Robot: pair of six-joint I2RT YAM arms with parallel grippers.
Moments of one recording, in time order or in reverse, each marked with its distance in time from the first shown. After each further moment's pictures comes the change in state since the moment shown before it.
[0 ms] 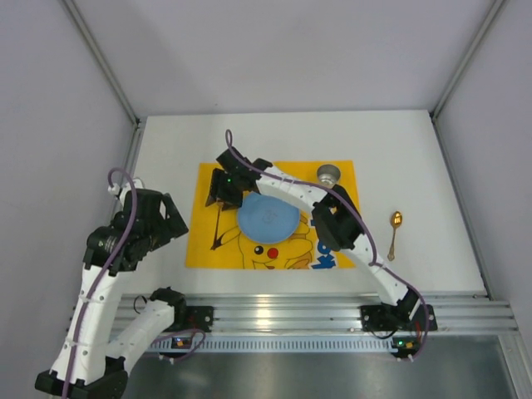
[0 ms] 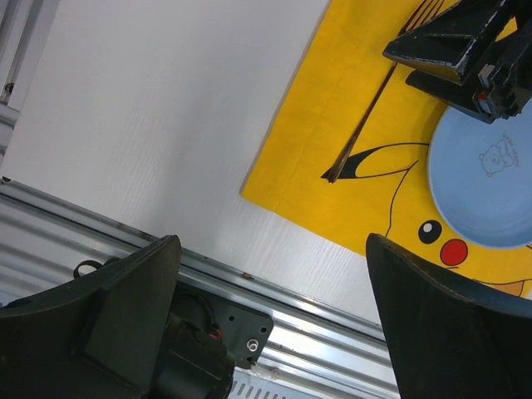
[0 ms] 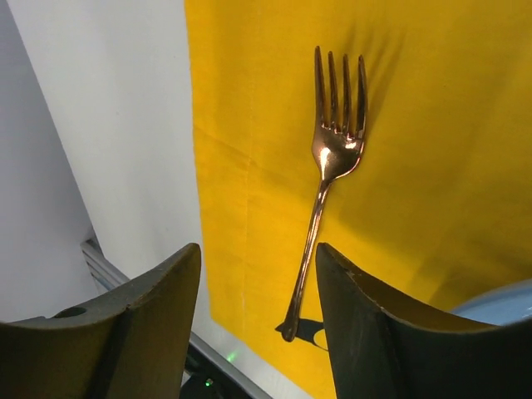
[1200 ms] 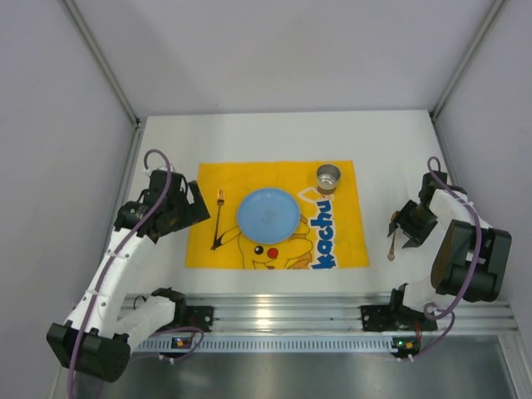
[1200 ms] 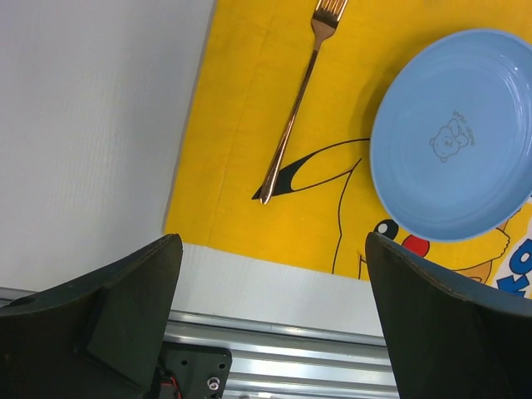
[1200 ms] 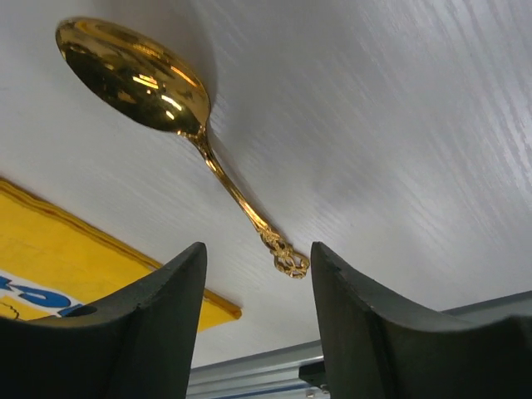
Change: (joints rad) left arm 0.000 0.206 -0.114 0.306 0.198 0.075; right arm -1.180 -1.062 -1.405 -0.209 0.158 -0.504
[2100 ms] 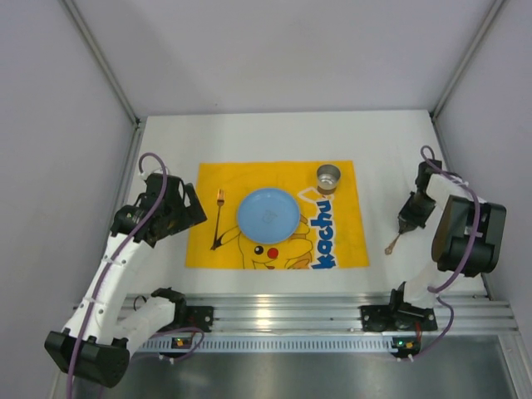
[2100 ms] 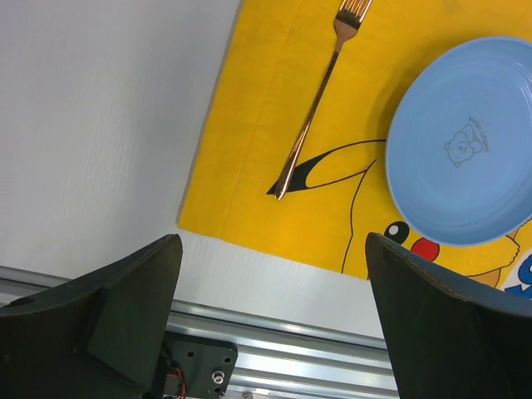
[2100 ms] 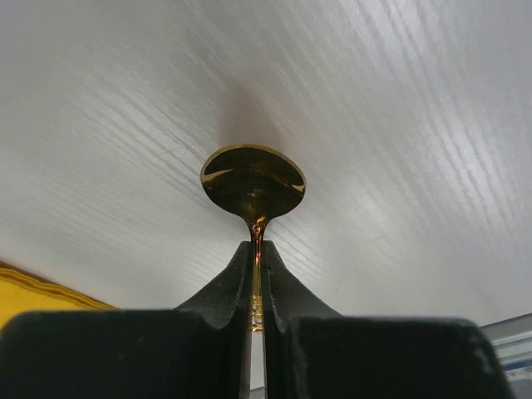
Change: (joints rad) left arm 0.000 -0.041 0.000 -0.045 -0.044 -0.026; right arm 0.033 0.208 0.138 0.040 0.109 -0.051
